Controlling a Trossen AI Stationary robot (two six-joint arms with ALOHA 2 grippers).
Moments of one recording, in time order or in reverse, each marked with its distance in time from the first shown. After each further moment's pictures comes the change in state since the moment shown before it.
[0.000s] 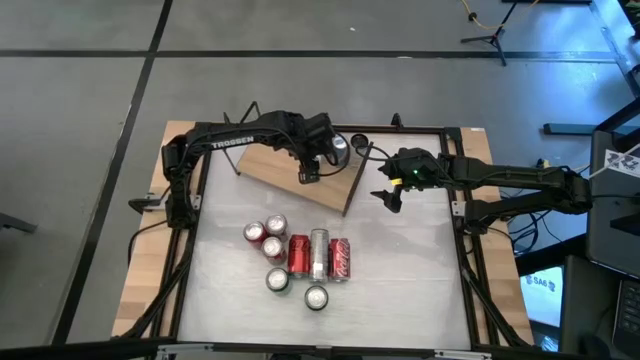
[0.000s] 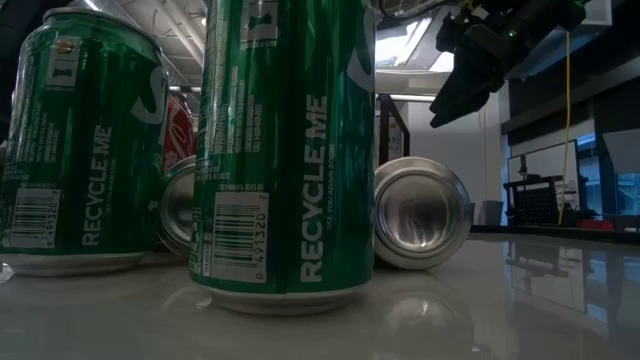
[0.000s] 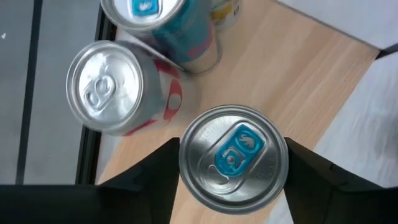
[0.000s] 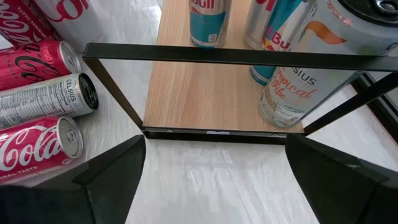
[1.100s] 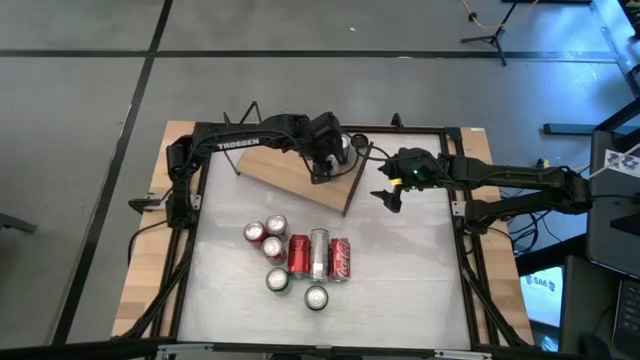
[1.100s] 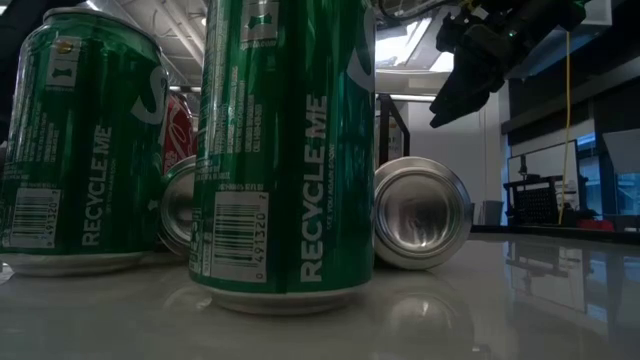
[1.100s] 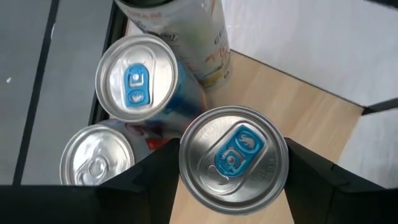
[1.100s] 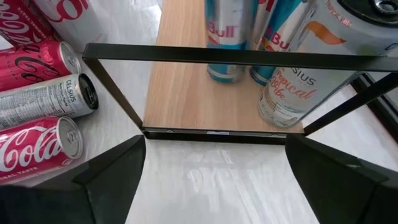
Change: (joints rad) left arm -0.004 0.035 -0.001 0.184 0.037 0.042; right arm 0.000 0.000 0.000 0.000 0.000 0.000
